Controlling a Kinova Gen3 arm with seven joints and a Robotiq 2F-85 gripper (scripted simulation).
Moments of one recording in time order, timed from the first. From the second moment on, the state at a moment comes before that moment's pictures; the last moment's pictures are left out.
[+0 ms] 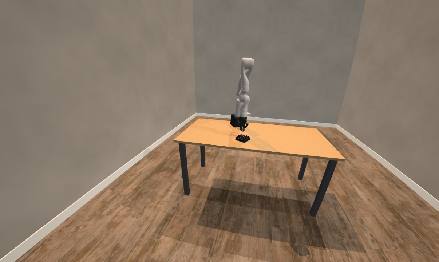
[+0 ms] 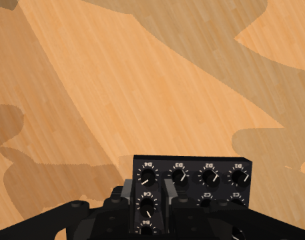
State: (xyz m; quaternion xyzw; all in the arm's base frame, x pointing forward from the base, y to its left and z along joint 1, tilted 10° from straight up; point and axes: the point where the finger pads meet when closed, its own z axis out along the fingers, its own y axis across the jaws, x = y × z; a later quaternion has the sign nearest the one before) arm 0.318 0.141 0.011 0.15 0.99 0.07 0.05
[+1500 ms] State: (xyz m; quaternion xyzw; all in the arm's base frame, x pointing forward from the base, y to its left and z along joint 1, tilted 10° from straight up) arm 0.316 0.134 0.030 0.81 0.58 0.10 -0.01
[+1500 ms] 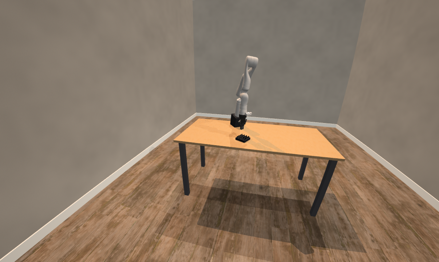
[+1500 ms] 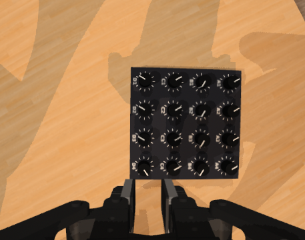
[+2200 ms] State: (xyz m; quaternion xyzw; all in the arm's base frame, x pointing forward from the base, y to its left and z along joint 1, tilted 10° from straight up) arm 0.317 0.138 0.032 0.82 0.56 0.09 -0.01
